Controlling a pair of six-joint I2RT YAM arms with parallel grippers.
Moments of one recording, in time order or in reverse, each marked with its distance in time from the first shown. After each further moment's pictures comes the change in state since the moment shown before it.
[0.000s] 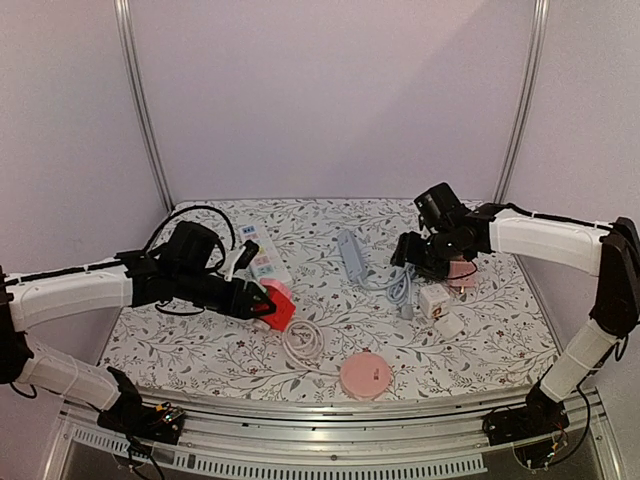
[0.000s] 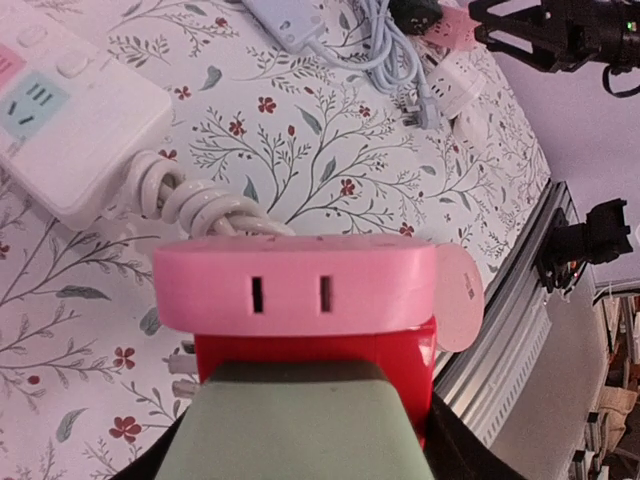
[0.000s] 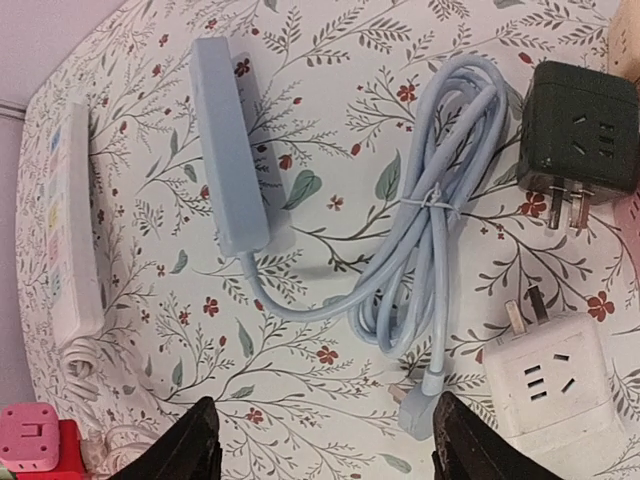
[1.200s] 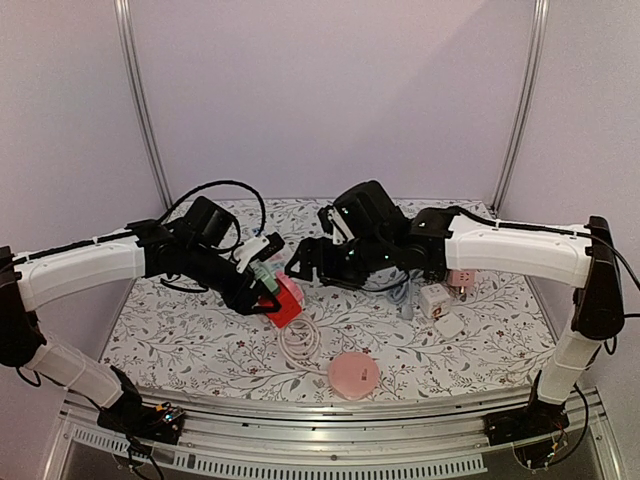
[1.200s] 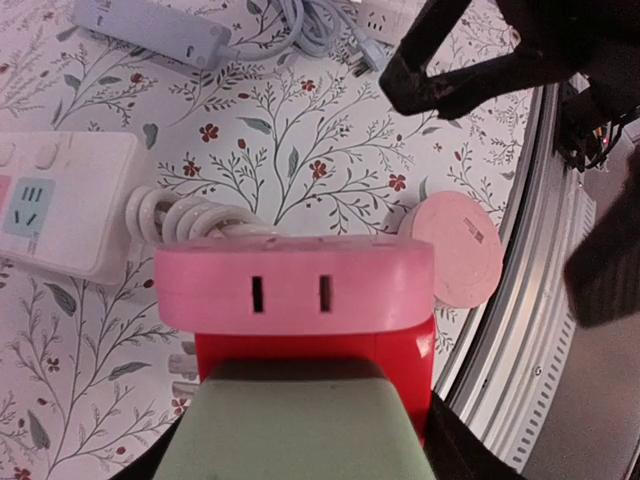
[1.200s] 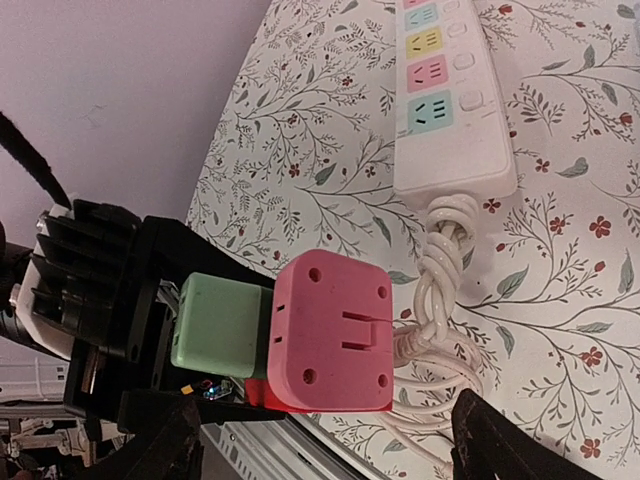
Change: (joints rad) left arm -0.017 0.140 0.271 -0.267 0.046 0.518; right arm 0.408 0.125 0.278 0.146 -0.154 0.039
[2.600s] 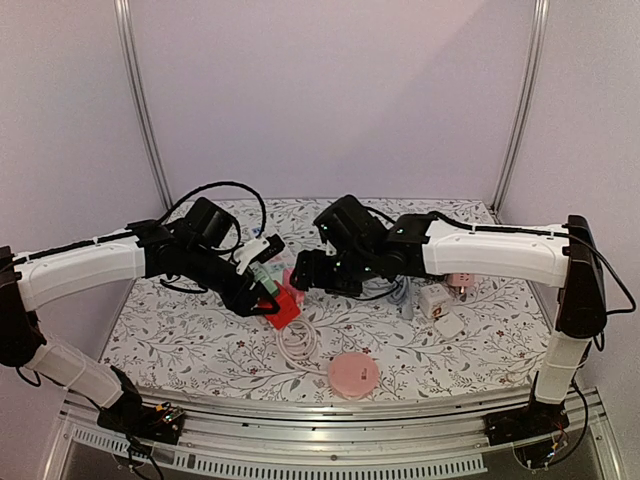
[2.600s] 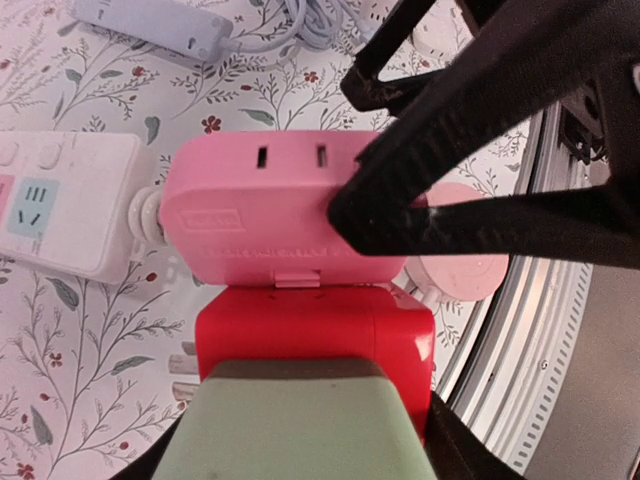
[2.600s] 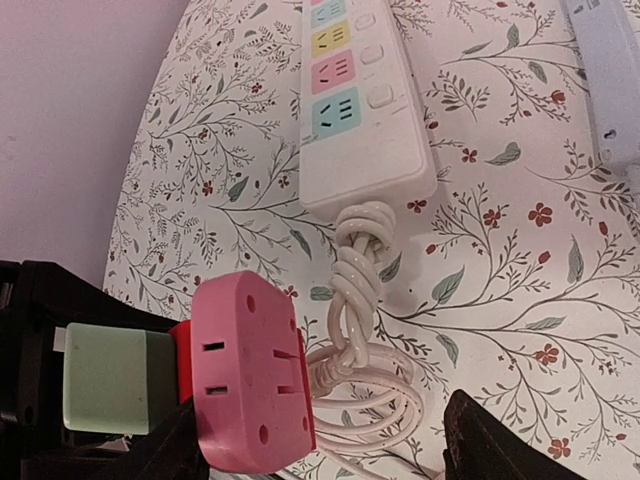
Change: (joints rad) left arm -0.005 0.000 0.000 -0.014 -0.015 0.014; right arm 0.035 0.106 0.079 -0.103 0.185 0.037
